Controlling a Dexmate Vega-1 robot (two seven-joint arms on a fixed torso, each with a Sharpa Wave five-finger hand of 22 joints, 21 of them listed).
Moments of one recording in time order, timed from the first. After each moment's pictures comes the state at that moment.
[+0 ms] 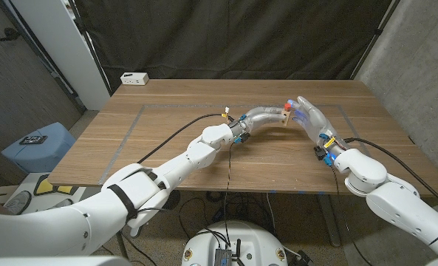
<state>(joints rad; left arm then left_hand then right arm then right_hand) 0.43 0.06 0.77 -0.77 -0.36 -0.43 -0.41 0.78 0.10 0.40 -0.16 0.20 0.76 -0.16 0.20 0.19 0.70 -0.19 0.22 0.46 0.43 -0.05 0.23 0.21 0.17 0.14 0.23 0.19 -1.36 -0.83 -0.14 -2.03 0.61 0.08 -0.17 0.08 0.10 0.29 -0.05 0.18 0.30 -0.12 0.18 0.18 -0.17 0.04 0.19 0.18 -0.17 0.13 0.20 0.20 -0.06 0.11 0.19 0.17</state>
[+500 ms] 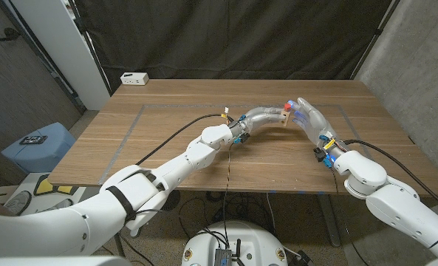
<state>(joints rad) 0.45 0.07 0.77 -0.80 -0.37 -0.41 -0.41 0.78 0.10 0.40 -0.16 0.20 0.76 -0.16 0.20 0.19 0.70 -0.19 0.22 0.46 0.43 -0.05 0.23 0.21 0.17 0.14 0.23 0.19 -1.38 -0.82 -0.14 -2.04 0.61 0.08 -0.18 0.08 0.10 0.29 -0.05 0.18 0.30 -0.13 0.18 0.18 -0.17 0.04 0.19 0.18 -0.17 0.13 0.20 0.20 -0.06 0.11 0.19 0.17</state>
